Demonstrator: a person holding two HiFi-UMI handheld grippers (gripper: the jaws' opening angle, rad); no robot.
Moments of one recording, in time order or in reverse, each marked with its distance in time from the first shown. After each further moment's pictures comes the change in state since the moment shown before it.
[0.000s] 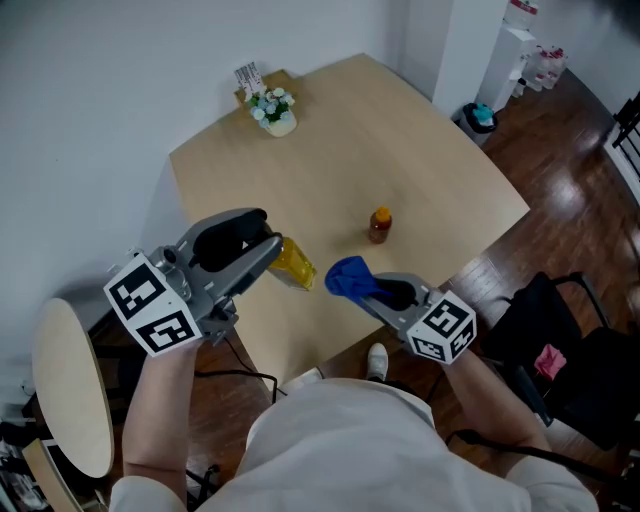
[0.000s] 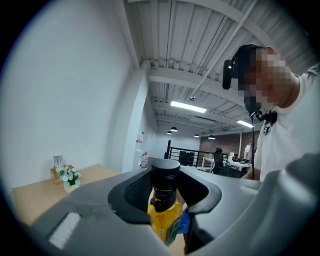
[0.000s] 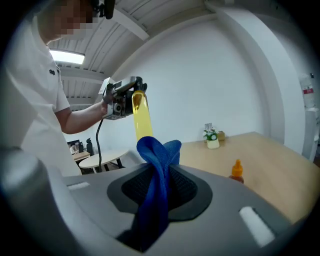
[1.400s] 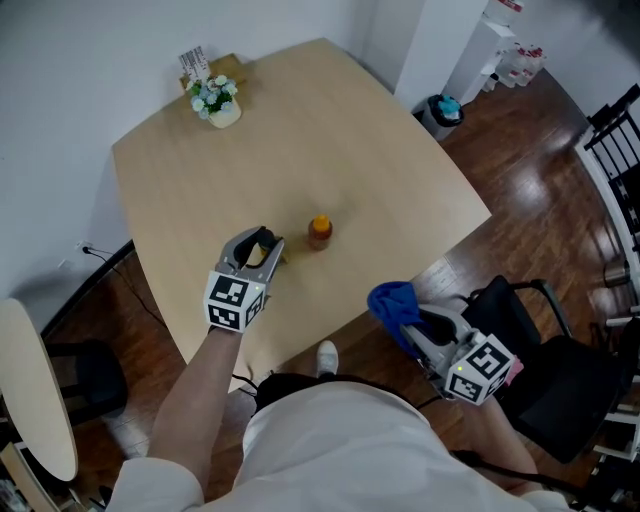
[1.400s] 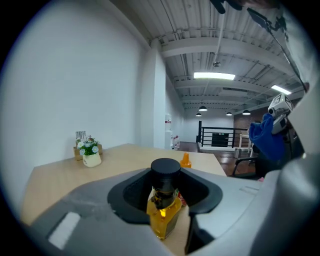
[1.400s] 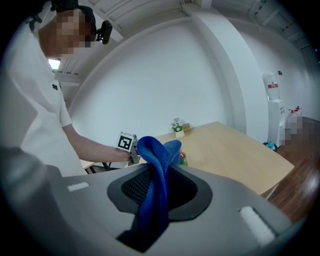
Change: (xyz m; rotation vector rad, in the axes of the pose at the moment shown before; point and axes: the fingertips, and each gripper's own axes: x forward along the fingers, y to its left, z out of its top) left arm 0.161 0.105 -0.235 0.078 0.148 0.399; right arm -0.174 -0.085 -0.040 0.159 0.054 -0.231
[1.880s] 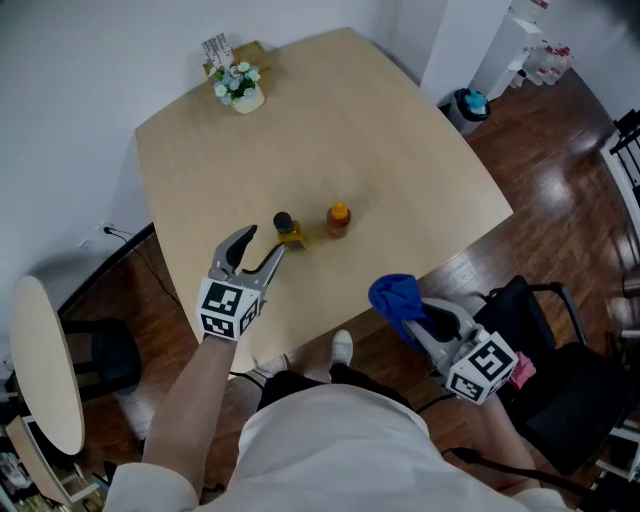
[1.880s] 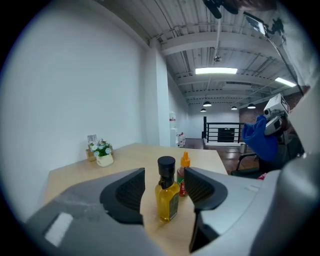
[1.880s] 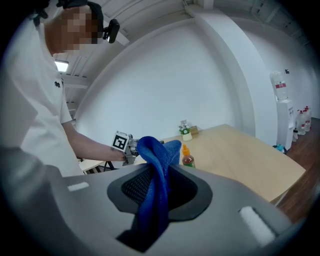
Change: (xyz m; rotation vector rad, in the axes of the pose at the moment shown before) left arm -0.057 0.001 0.005 0.028 0.045 0.077; right arm 0.009 0.015 0.005 -0.034 -0.035 0.083
